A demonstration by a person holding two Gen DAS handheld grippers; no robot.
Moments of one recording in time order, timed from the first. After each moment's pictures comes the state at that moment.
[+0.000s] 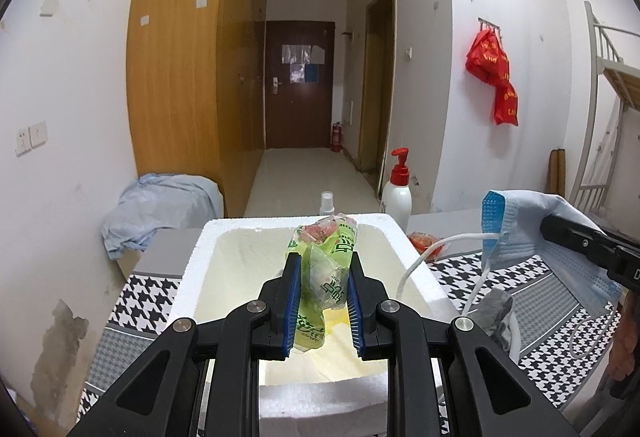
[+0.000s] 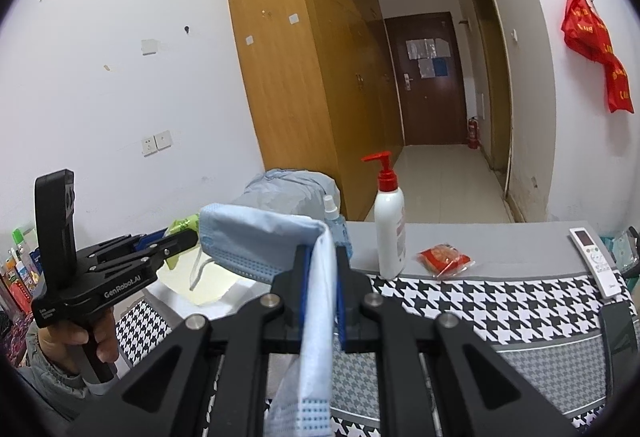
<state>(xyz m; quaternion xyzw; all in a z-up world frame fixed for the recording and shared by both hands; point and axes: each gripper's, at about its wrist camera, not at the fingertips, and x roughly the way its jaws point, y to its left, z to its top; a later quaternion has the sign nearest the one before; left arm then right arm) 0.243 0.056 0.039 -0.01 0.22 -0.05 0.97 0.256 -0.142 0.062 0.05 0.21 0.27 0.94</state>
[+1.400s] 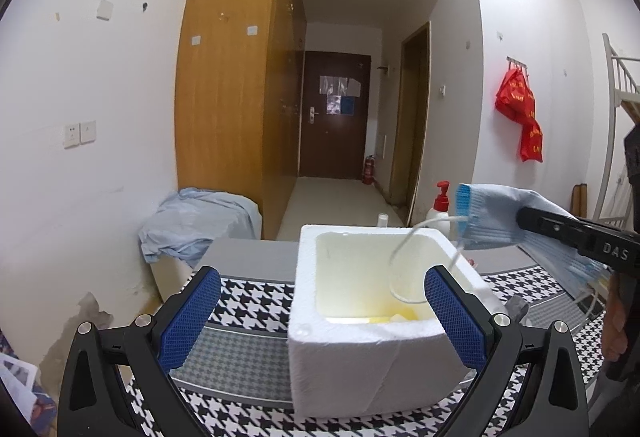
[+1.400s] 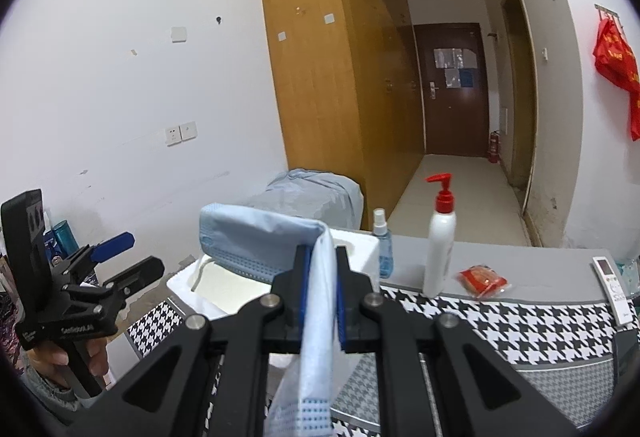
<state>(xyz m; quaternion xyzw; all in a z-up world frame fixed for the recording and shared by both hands) 0.169 0.117 0.047 -0.03 0.16 0.01 0.99 0.251 -0.080 0.081 0.02 0.20 0.30 0.93</state>
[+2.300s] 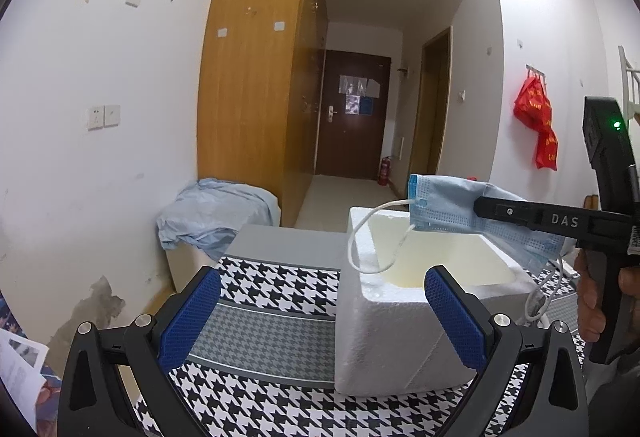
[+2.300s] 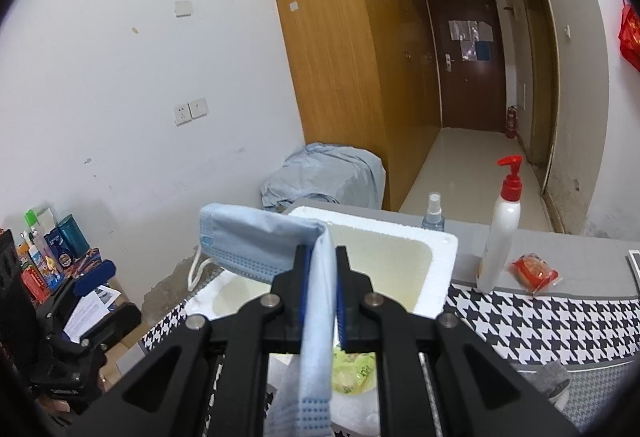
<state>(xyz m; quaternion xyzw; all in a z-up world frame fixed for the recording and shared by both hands) 0.145 0.157 0.031 -0.06 0.16 0.04 0.98 0.277 -0.009 0.073 0.01 0.26 0.32 0.91</state>
